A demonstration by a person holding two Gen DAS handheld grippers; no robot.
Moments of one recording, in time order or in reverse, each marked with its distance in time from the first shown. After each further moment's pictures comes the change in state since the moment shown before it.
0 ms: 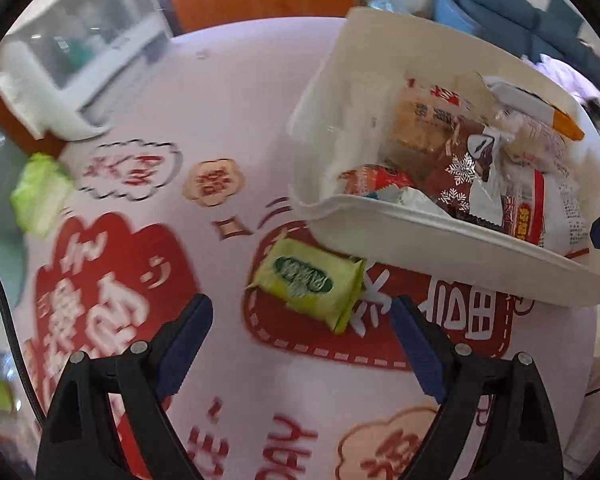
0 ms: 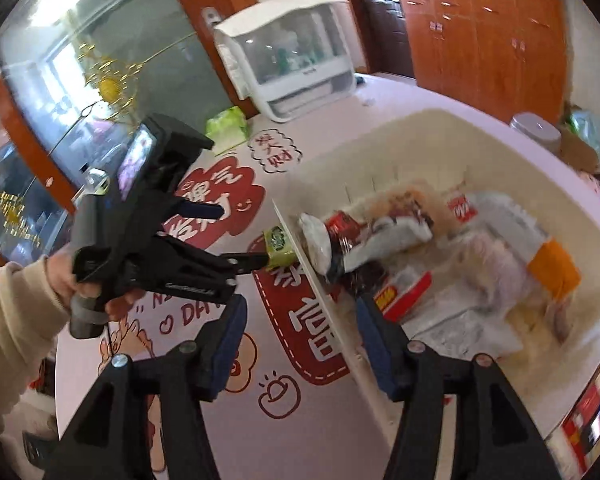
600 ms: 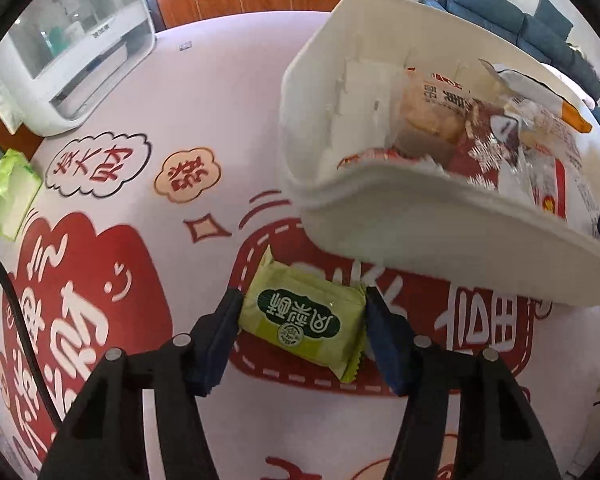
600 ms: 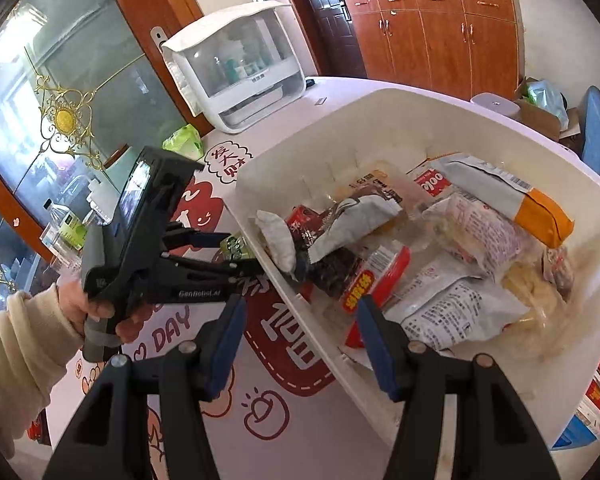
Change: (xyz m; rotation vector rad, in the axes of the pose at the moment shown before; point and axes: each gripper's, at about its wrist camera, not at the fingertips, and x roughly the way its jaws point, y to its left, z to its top) left arm 0.032 0.004 -0.008 -0.013 -0.033 -0.041; right arm 0.016 -0.012 -0.015 0.123 -0.049 -0.095
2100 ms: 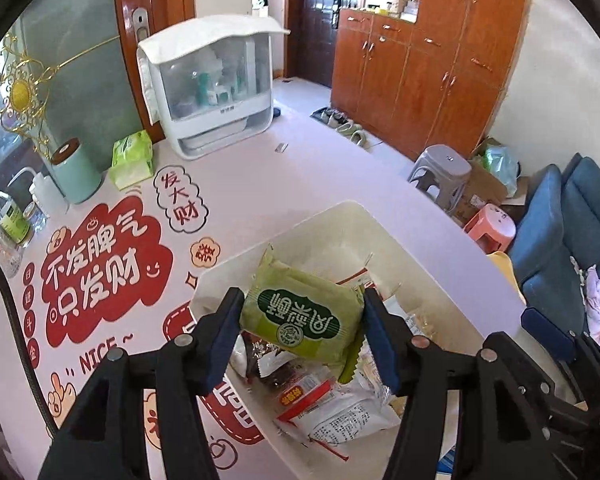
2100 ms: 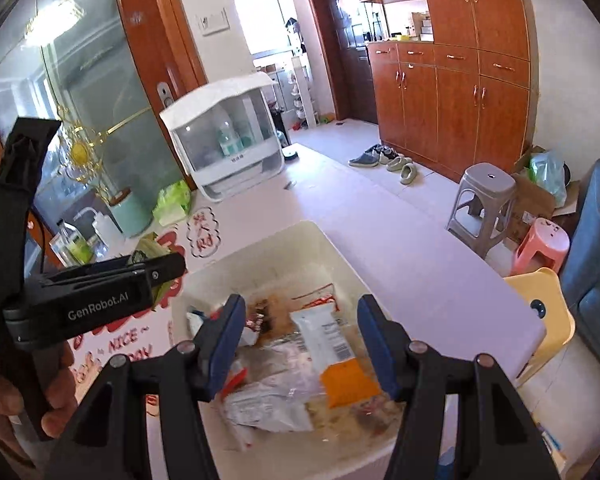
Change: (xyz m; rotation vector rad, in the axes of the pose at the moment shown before) left arm -0.165 -0.137 0.130 -0.645 -0.213 0.288; right arm -0.105 -0.111 0.125 -0.169 -0.097 0.005
